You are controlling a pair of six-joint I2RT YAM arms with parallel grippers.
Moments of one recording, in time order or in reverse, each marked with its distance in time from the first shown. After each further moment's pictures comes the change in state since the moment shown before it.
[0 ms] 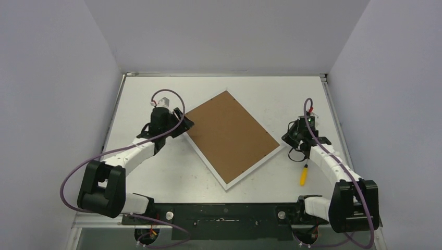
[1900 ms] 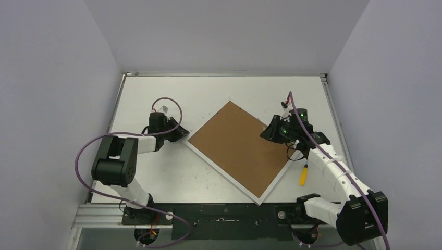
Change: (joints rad) left arm 0.215 0.330 -0.006 0.232 0.222 0.018; right arm 0.180 -0.137 0.147 -0.151 -0.260 -0.183
